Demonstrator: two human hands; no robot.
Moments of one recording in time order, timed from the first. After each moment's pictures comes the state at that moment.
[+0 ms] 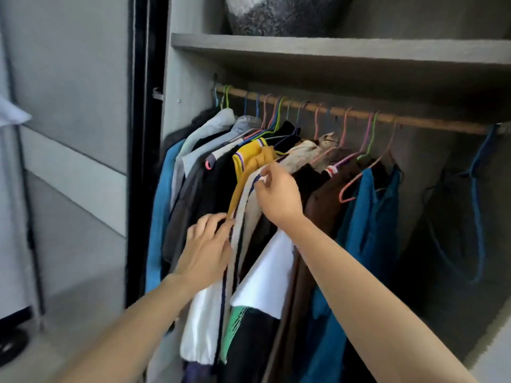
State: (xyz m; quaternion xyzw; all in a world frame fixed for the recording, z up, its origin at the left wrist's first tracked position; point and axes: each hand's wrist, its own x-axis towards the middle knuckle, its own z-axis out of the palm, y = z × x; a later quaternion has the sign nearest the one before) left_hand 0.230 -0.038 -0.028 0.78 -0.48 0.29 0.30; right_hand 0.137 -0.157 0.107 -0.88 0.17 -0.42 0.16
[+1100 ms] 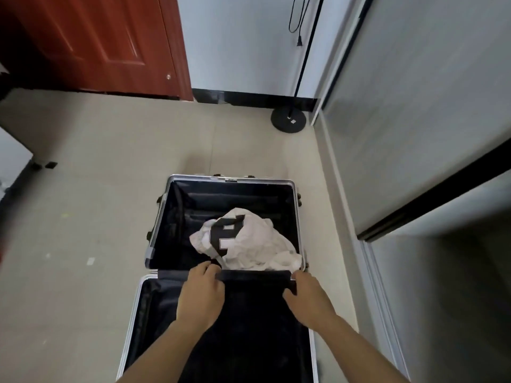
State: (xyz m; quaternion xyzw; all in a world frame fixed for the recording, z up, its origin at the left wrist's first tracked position) left_hand 0.175 0.419 -0.708 0.93 0.20 -0.09 0.29; right_hand 0.238 0.200 -0.699 -0.92 -0.03 0.30 0.24
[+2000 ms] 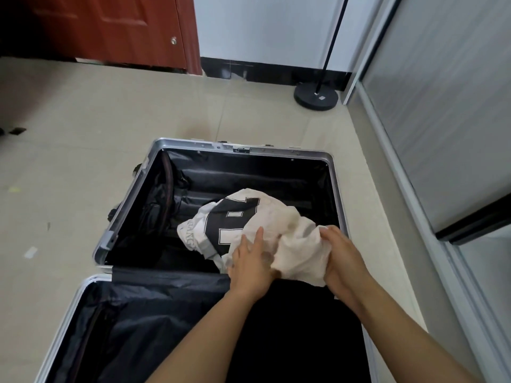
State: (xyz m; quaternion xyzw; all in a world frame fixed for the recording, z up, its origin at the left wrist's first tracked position) left_hand 0.299 0.371 -0.991 0.90 0.21 -0.15 0.35; right_hand 0.346 0.223 -0.912 -0.60 0.14 0.22 0.75
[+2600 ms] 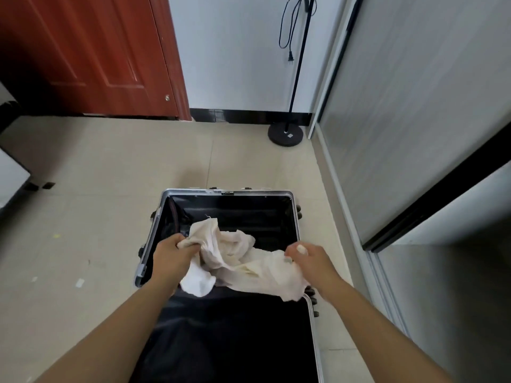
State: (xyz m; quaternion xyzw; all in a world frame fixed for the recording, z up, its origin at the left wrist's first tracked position) left_hand 0.242 0.460 -0.712 0.76 0.34 0.05 0.55; right_hand 0.306 0.199 -0.697 -0.83 0.05 0.23 0.50
